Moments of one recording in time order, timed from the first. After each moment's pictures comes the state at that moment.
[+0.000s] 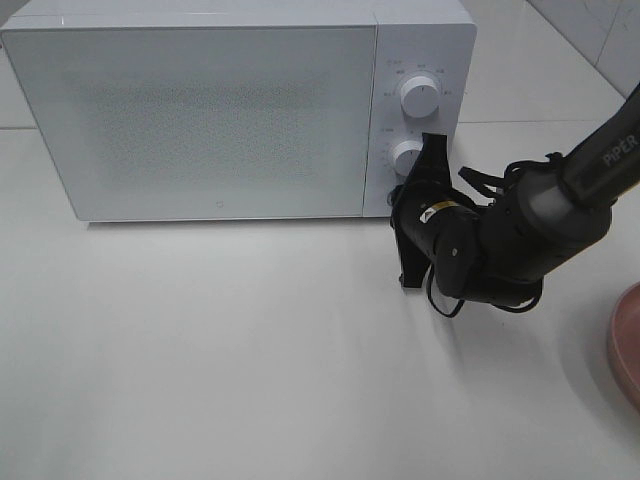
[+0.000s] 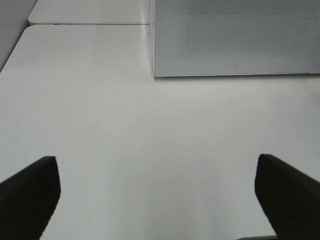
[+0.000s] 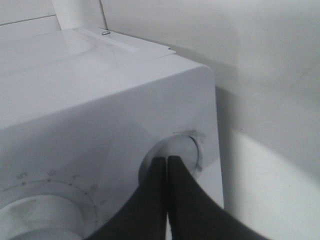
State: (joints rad) left arm 0.05 -0.01 -0.52 -0.15 1.09 0.10; right arm 0.55 2.15 -0.87 0.54 -0.90 1.49
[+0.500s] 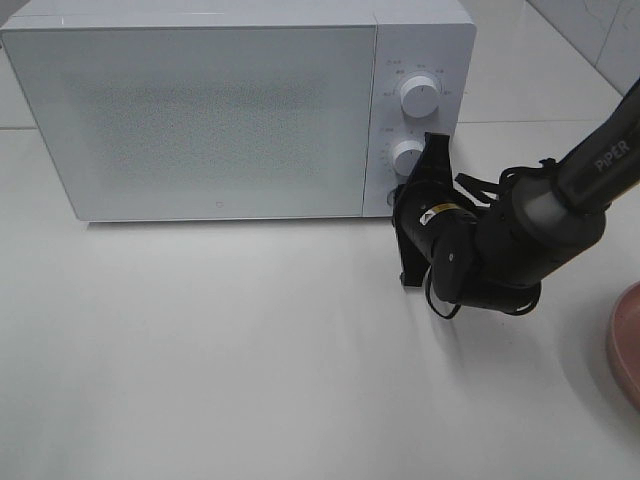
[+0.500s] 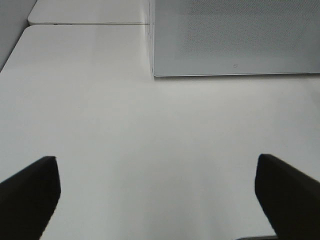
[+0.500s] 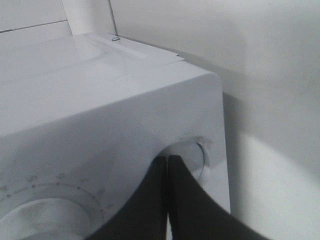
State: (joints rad) left arm 0.05 -0.01 -0.52 -0.15 1.09 0.10; right arm 0.55 2.16 -0.87 0.57 -0.95 1.48
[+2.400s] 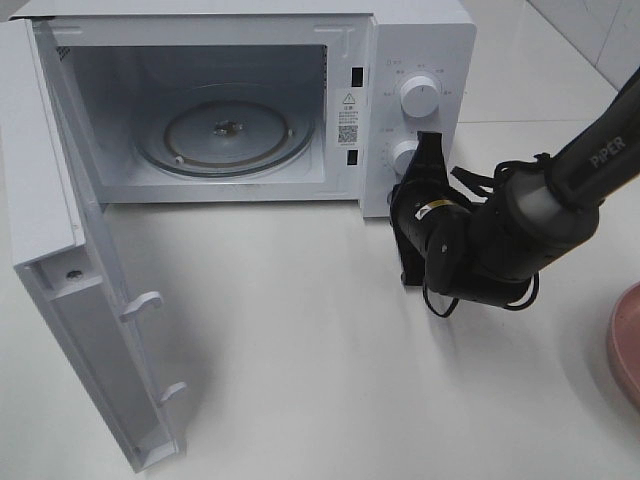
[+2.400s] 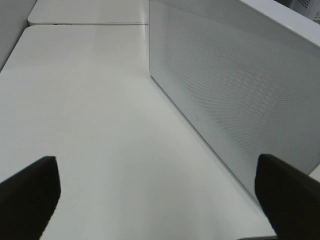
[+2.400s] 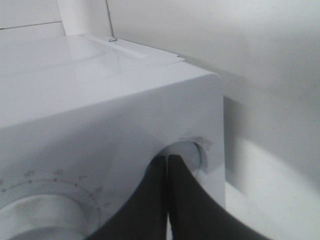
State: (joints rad) left arm 0.05 -0.01 -0.52 -0.15 1.09 0.10; right arm 0.57 2.16 -0.89 0.62 -0.91 1.39
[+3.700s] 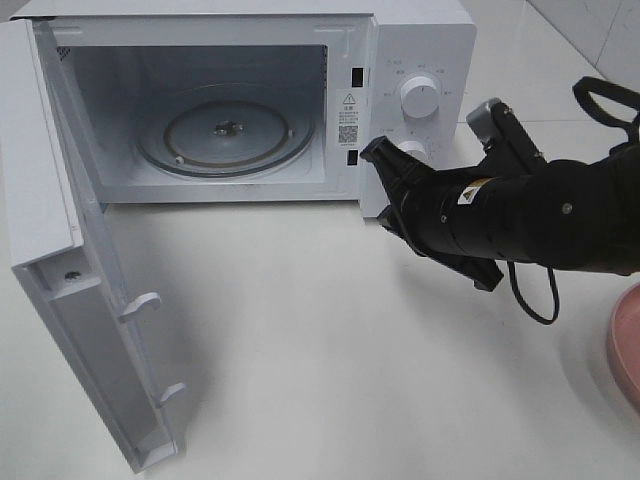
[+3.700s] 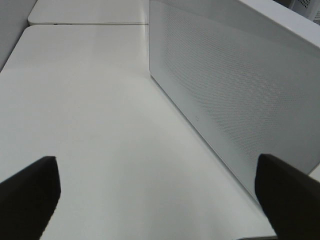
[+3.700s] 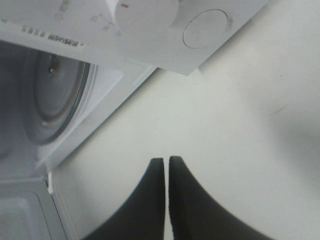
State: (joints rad) left arm 0.05 -0.01 -0.52 -0.15 1.09 0.10; right arm 0.60 1.71 -0.68 0.44 -0.38 0.68
